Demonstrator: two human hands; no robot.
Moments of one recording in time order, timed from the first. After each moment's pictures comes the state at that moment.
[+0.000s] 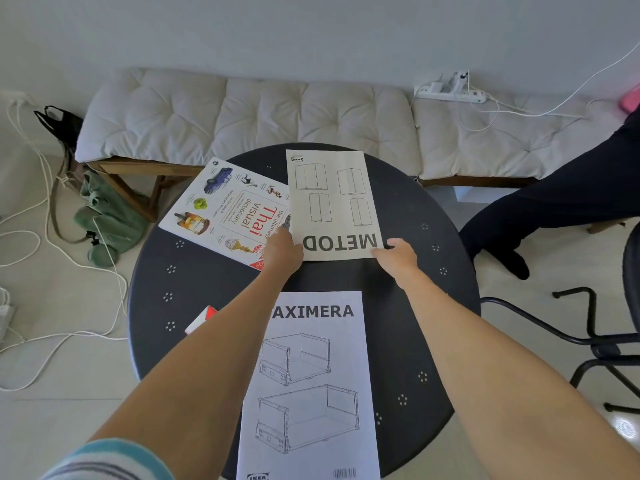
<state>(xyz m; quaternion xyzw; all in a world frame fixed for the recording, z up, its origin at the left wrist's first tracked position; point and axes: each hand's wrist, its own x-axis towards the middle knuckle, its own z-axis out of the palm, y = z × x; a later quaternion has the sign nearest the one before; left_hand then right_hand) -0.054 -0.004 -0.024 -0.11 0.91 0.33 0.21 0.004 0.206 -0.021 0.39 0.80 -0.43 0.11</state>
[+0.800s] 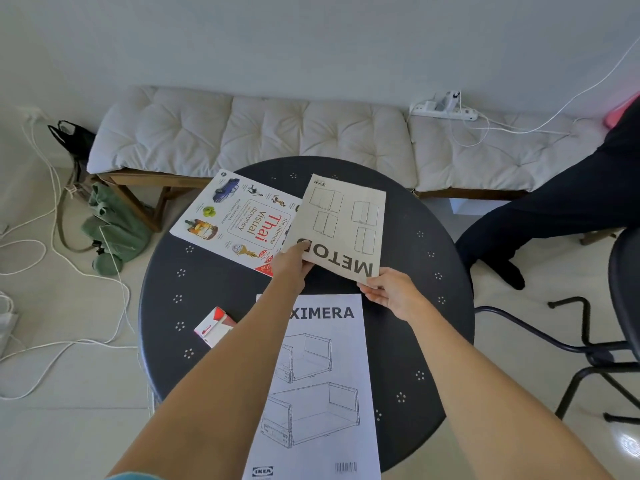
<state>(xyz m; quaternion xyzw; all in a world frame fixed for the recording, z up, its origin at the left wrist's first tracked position) -0.025 0.005 0.006 -0.40 0.44 0.78 0.18 0.056 0.195 -0.006 0.38 0.59 -0.69 0.17</state>
